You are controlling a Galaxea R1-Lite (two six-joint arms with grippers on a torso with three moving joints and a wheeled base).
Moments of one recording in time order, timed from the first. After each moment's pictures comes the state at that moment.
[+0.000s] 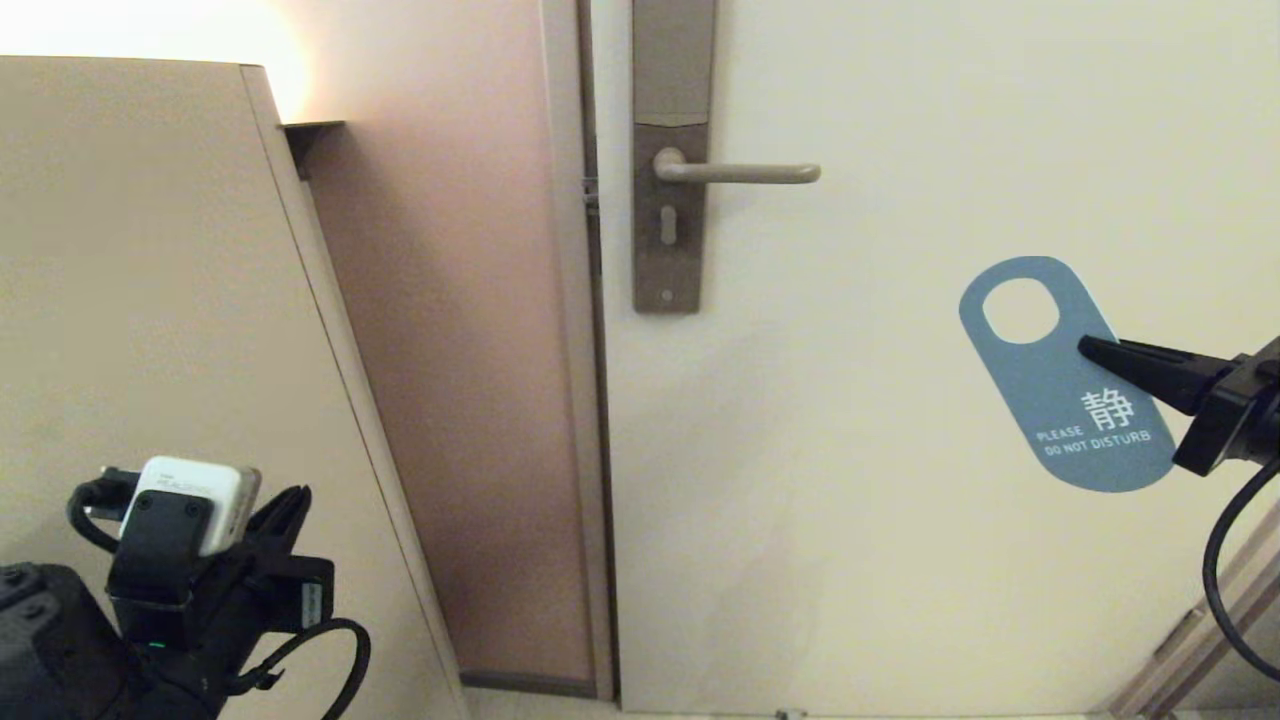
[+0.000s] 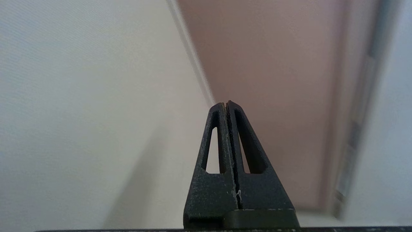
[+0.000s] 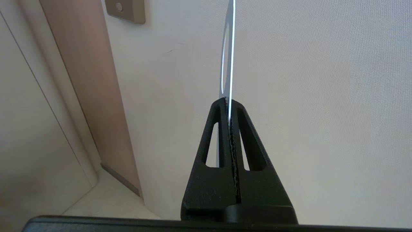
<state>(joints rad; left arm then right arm) -0.52 1.50 0.00 -1.38 0.61 0.21 -0.09 1.28 -0.57 -0.63 0.52 -0.09</state>
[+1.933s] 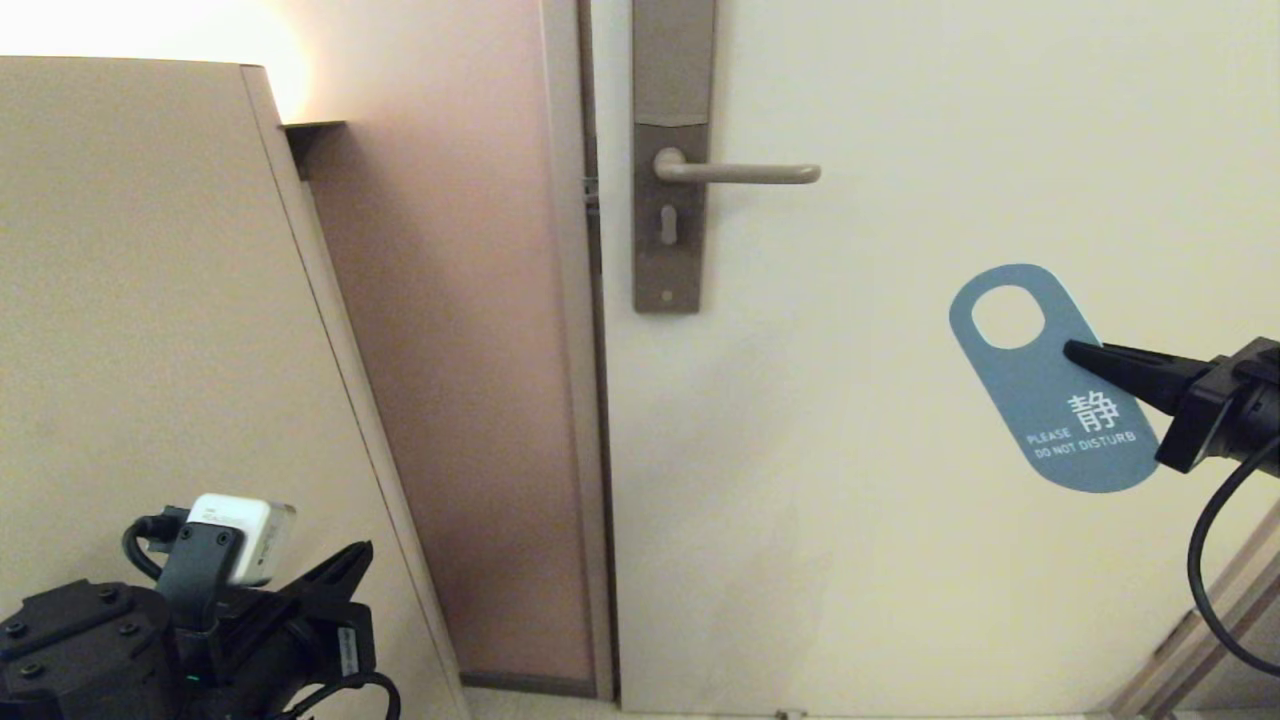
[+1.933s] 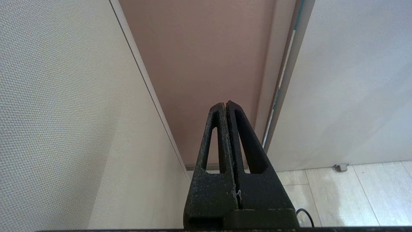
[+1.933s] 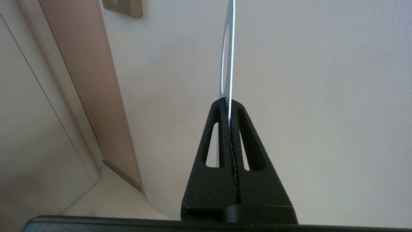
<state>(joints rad) -0.57 1.51 0.00 -1.21 0.47 -0.07 -0.09 1.32 -0.58 -0.63 0.52 -0.09</state>
